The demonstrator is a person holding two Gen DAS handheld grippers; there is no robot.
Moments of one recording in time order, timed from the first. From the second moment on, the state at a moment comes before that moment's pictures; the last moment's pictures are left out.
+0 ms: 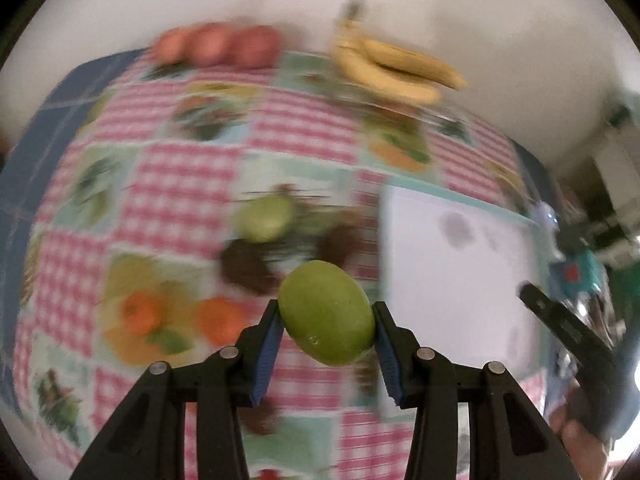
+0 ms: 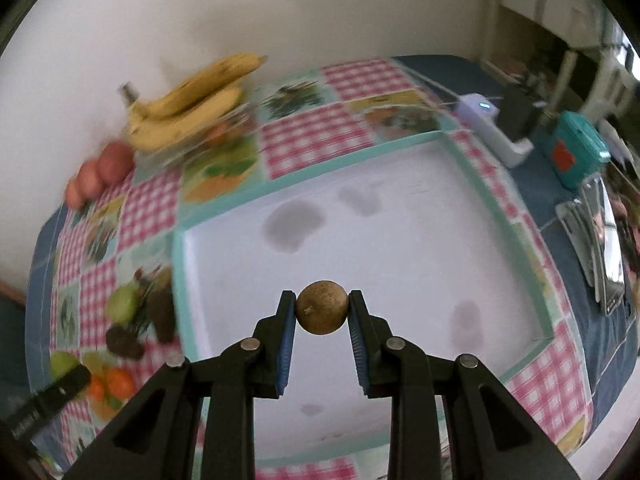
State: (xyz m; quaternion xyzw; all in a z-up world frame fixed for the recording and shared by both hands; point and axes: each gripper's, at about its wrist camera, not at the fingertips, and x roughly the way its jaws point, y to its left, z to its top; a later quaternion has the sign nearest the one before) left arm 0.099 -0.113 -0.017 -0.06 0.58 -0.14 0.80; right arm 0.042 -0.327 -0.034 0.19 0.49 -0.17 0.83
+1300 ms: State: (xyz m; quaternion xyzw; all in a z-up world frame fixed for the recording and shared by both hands) left arm 0.081 -0.238 -0.088 0.08 0.59 -0.23 0.77; right arm 0.018 -0.434 -0.099 0.24 0.53 -0.31 0.75
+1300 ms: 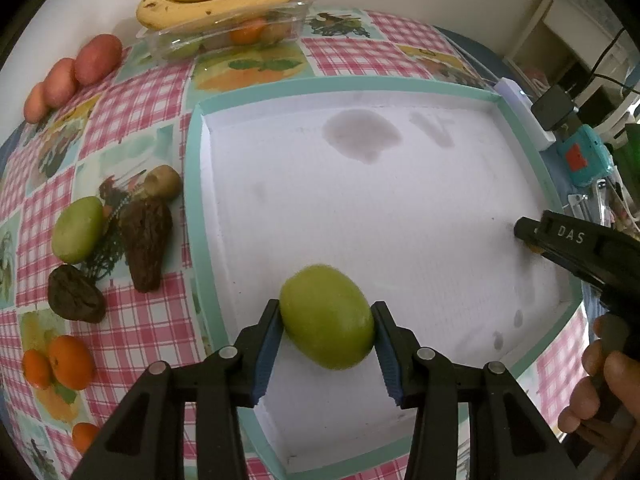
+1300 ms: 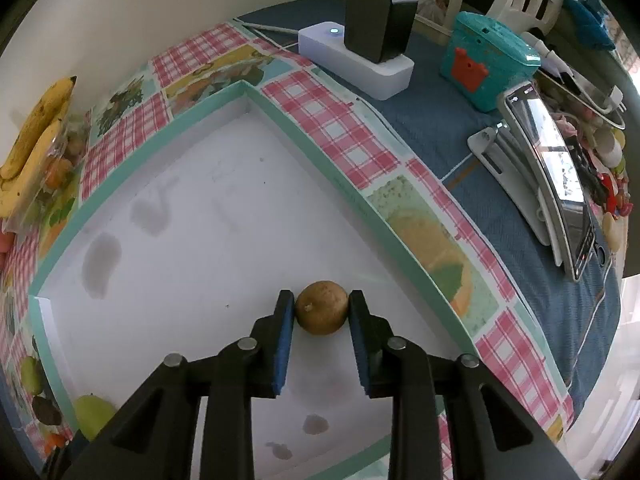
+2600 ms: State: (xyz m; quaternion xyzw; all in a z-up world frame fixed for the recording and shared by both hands) left arm 0.123 -0.014 -0.030 -0.05 0.53 0.04 0.85; right arm 0.041 -0.355 -0.057 0.18 0.51 -0.21 0.81
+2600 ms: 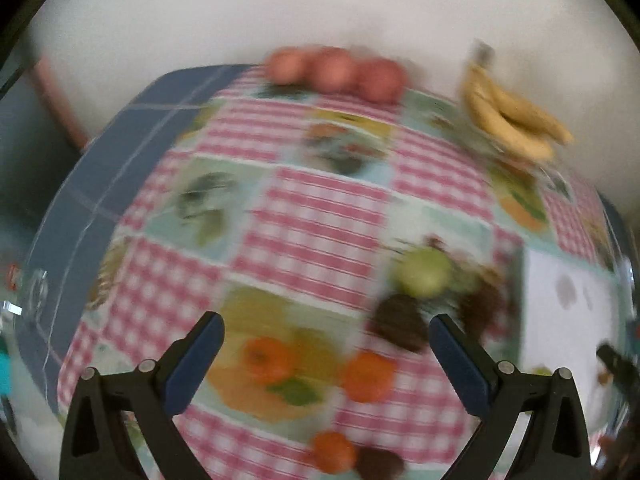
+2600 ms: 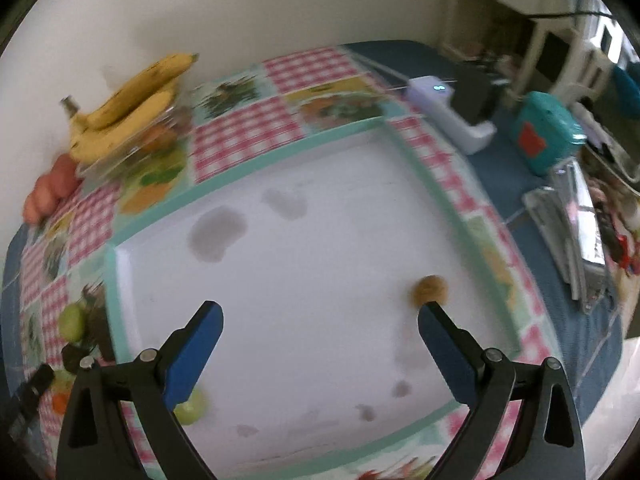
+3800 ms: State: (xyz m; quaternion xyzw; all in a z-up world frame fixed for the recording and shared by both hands) left arm 0.091 0.056 -0.026 -0.11 0.50 -0.02 0.86; right arm 0.048 -0.151 -0.027 0.05 0.48 0.04 0.87
